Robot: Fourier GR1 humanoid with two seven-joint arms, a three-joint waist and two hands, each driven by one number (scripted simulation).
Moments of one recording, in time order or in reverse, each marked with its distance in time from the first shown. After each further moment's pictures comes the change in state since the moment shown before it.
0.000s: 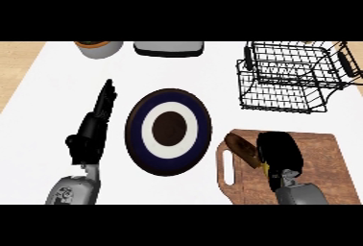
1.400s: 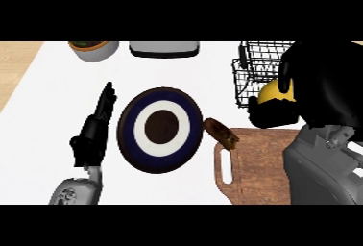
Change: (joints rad) left arm 0.015 -0.013 -0.001 0.016 -0.014 0.027 -0.010; right arm -0.653 0.070 -0.071 -0.429 -0.171 0.404 0.634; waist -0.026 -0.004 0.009
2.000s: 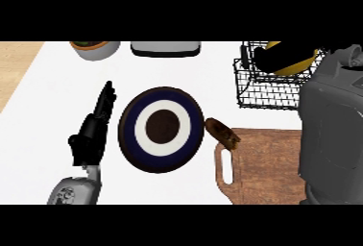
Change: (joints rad) left arm -0.007 0.006 0.005 -0.003 0.005 -0.013 0.010; right arm -0.227 -0.054 -0.216 0.262 -0.123 -0.123 0.041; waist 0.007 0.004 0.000
